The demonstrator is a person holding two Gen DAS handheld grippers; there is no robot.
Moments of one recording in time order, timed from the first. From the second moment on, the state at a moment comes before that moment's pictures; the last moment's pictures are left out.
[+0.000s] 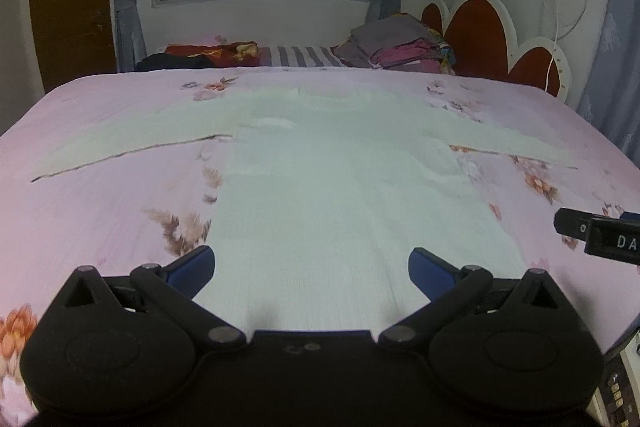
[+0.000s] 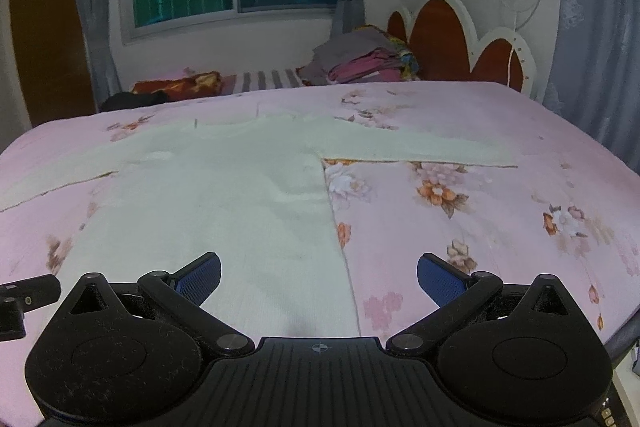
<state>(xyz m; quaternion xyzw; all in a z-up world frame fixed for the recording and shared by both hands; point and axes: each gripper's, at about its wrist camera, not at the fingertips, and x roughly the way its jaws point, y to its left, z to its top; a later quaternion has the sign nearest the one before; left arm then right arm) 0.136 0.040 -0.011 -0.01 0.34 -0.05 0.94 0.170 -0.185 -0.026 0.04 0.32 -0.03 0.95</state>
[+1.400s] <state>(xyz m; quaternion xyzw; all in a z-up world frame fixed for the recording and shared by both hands) 0.388 -0.124 -0.067 0.06 0.42 -0.01 0.91 0.413 -0.565 -0.119 0.30 0.30 -0.17 0.89</state>
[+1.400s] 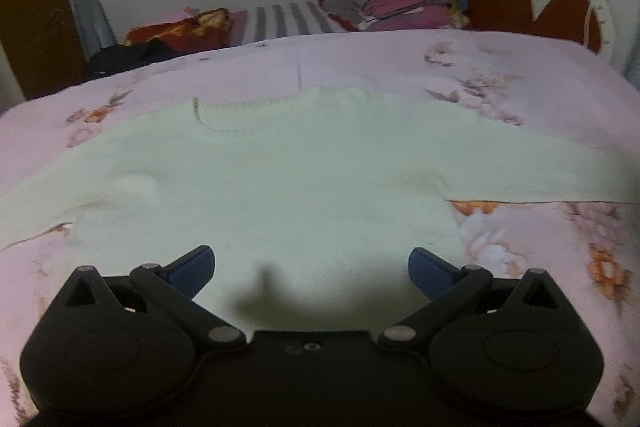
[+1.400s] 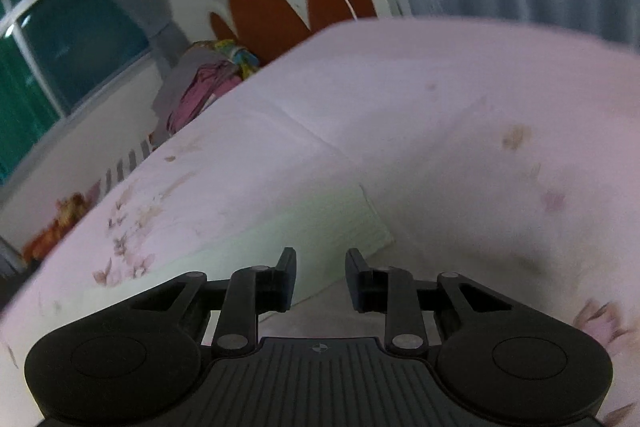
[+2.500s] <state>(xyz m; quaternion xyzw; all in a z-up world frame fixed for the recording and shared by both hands) 0.406 -0.020 -0.054 0.04 0.41 0.07 0.91 0.440 -0.551 -0.114 0.28 0.32 -0.13 0.89</state>
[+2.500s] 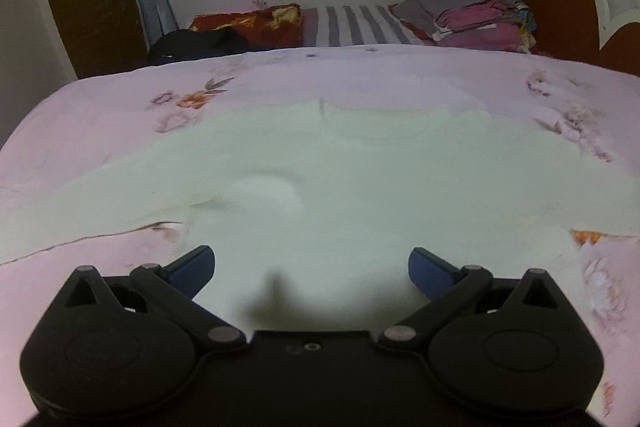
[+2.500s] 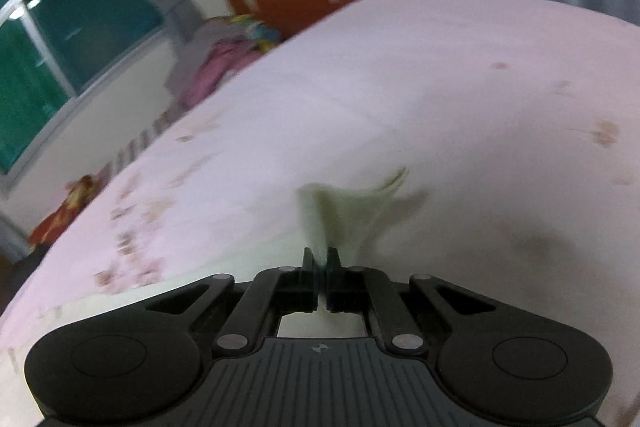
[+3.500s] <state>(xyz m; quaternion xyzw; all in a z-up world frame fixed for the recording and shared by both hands) 0.437 0.128 -0.064 -0.06 0.40 -0.03 0.91 0.479 -0.084 -0.116 0.04 0.35 0.16 0.92</state>
